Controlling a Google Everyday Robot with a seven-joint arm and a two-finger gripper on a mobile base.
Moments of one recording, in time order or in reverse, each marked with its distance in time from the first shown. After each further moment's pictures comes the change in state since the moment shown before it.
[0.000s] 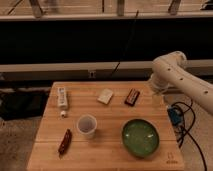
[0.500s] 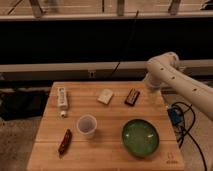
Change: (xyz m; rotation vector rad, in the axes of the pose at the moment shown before) arm -0.008 -0.026 0.032 0.010 -0.013 -0.057
